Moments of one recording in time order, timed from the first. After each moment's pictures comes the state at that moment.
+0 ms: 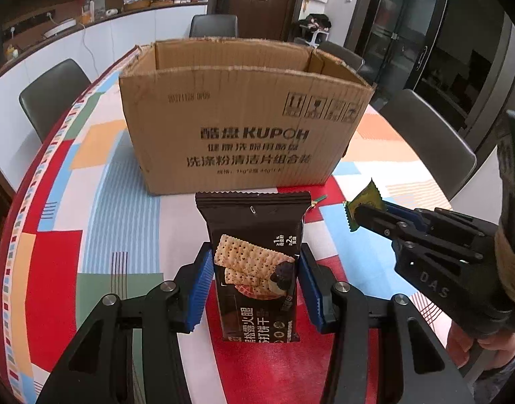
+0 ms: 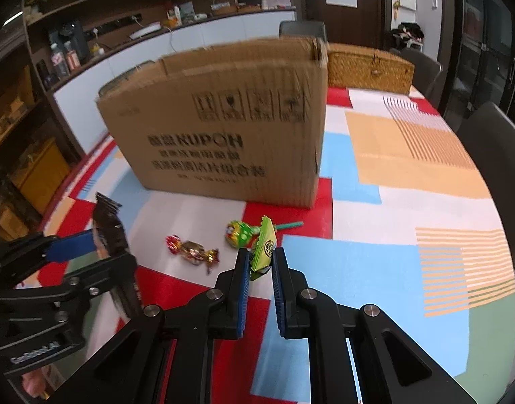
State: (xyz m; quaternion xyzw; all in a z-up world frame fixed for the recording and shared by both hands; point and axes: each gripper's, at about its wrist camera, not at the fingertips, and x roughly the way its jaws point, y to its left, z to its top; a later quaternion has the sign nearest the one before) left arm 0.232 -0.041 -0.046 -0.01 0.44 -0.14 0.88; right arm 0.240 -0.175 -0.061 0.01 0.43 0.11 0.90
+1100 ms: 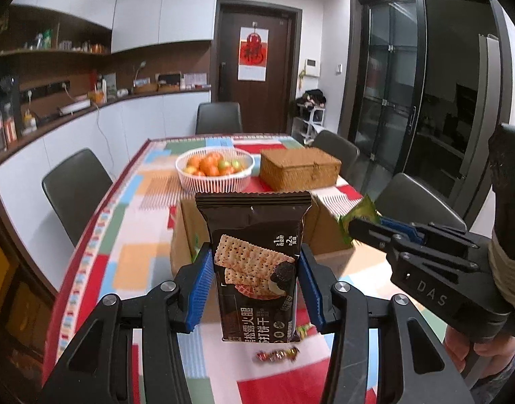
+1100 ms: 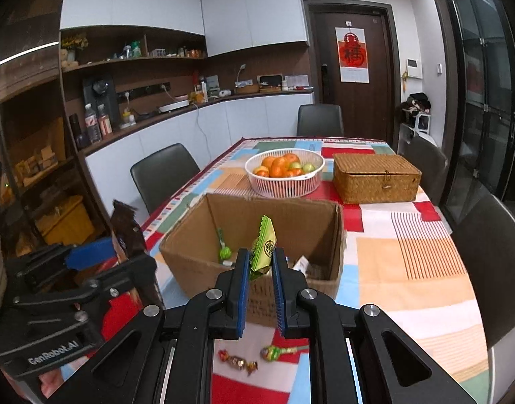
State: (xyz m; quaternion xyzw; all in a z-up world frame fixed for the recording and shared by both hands) left arm 0.255 -0.024 0.090 0.00 0.27 -0.12 0.95; right arm 0.269 -0.164 0.067 0.02 0.28 0.14 0.95
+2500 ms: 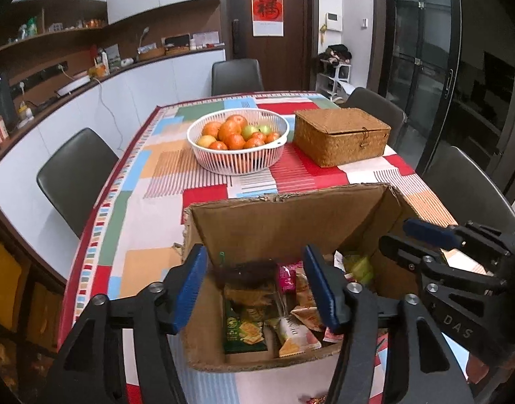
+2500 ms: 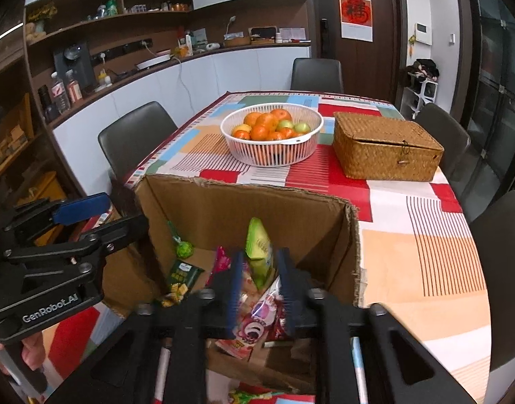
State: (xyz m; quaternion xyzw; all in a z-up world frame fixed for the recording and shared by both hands) left arm 0.387 -0.032 0.039 0.04 0.36 -0.08 0.93; right arm 0.393 -0.159 0.016 -0.01 0.37 0.13 0.92
